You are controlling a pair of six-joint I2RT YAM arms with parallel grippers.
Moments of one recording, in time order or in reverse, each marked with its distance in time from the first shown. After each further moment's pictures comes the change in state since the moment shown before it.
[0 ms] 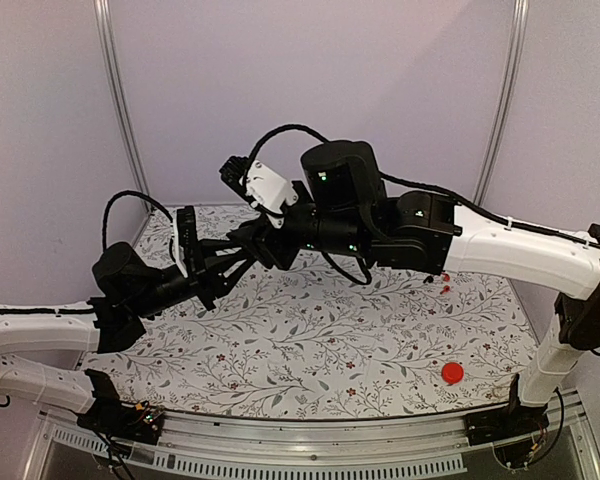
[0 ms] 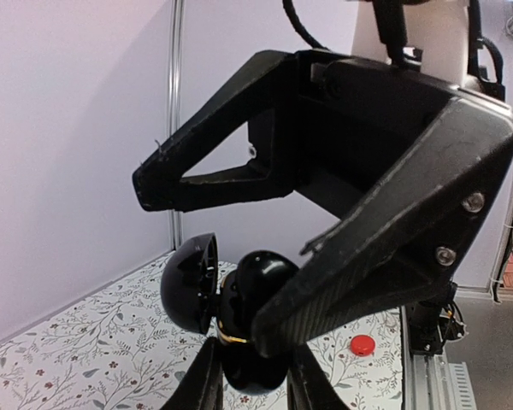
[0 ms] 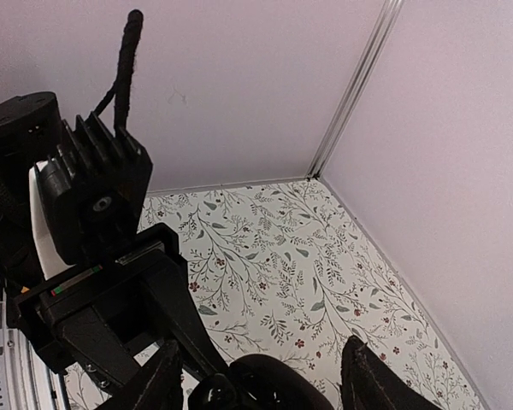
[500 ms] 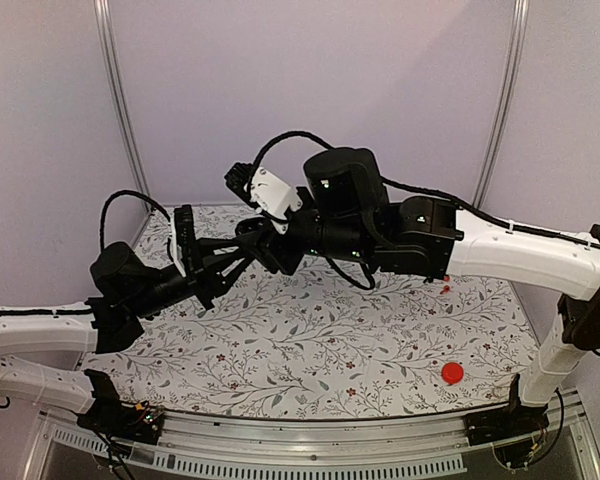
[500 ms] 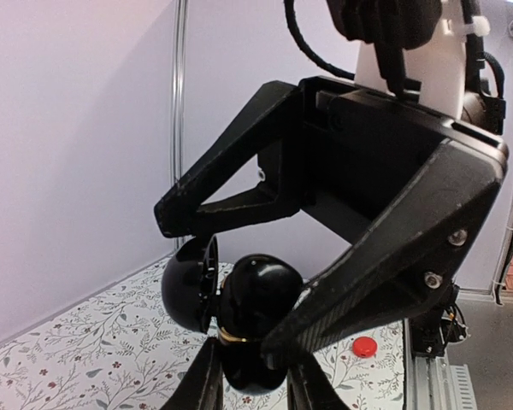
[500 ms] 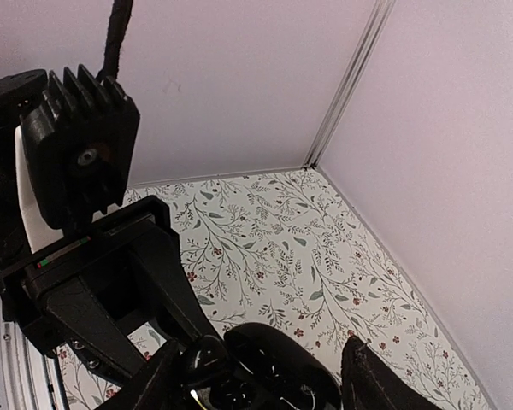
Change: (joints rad) left arm 0.000 -0.016 0.000 -0.014 -0.012 0.000; right arm 0.000 -0.016 -0.044 0.004 0.021 0.008
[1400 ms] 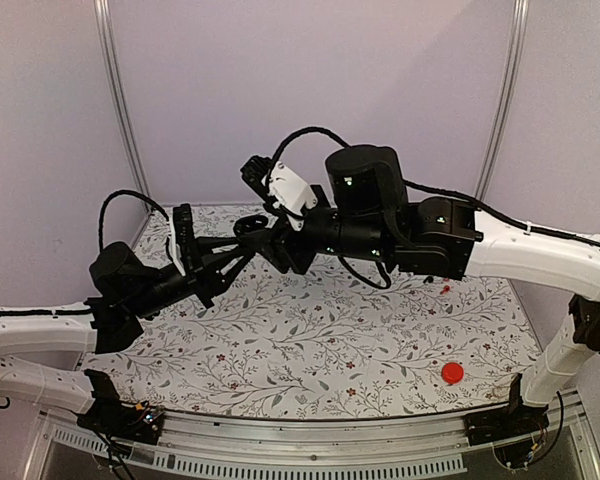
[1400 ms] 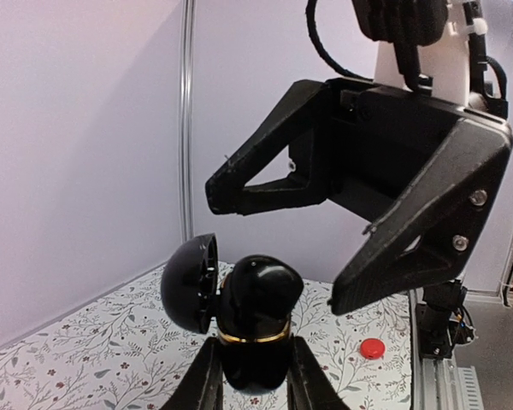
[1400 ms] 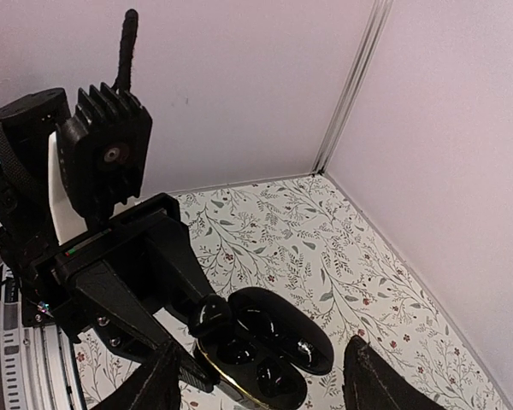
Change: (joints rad) left arm 0.000 -0.007 0.000 -0.003 -0.024 0.011; right arm -0.013 -0.080 -0.080 0.031 -0.039 0.045
